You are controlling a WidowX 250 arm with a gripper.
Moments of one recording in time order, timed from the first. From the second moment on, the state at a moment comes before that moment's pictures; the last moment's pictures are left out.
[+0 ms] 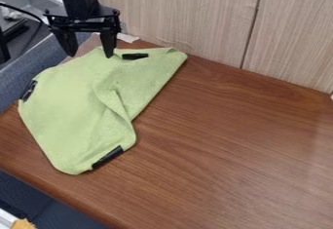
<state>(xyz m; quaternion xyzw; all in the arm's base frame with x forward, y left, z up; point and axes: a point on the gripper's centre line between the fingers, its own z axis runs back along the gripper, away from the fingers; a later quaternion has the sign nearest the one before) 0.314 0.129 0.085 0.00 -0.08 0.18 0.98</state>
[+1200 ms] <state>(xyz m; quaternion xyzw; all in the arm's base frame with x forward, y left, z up) 0.219 0.183 0.035 0.03 -0.05 0.33 0.94</state>
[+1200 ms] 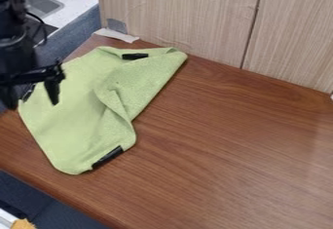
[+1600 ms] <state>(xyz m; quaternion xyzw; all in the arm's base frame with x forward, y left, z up) 0.217 0.211 0.007 0.03 -0.03 0.36 0.93</state>
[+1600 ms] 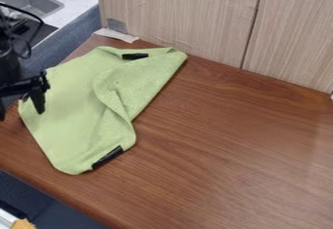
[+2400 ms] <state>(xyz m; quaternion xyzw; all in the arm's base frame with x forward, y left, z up) 0.232 0.223 -0.013 0.04 -0.01 0.34 0.94</state>
